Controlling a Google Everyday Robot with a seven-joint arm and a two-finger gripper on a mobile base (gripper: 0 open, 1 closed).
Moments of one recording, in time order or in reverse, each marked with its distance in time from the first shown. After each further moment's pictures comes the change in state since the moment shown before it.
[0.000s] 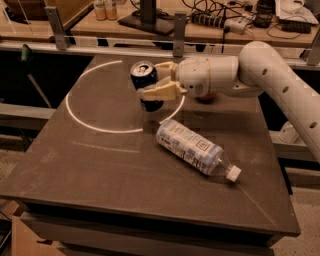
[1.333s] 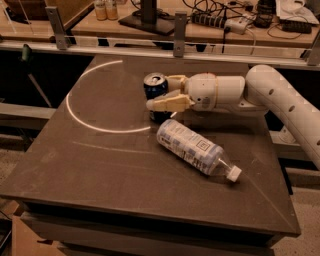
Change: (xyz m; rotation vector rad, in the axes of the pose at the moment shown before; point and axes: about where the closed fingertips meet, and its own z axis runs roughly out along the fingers) arm 0.038 -0.002 -0.021 0.071 -0.061 0.131
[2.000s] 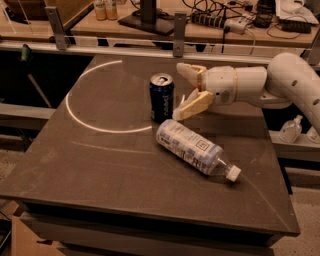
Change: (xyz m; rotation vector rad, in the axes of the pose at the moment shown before) arm -0.014 0.003 -0.039 0.020 0.071 -0.036
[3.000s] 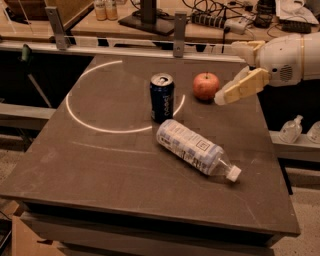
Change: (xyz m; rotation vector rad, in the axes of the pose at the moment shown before) arm -0.050 0.009 -0.117 0.282 0.280 0.006
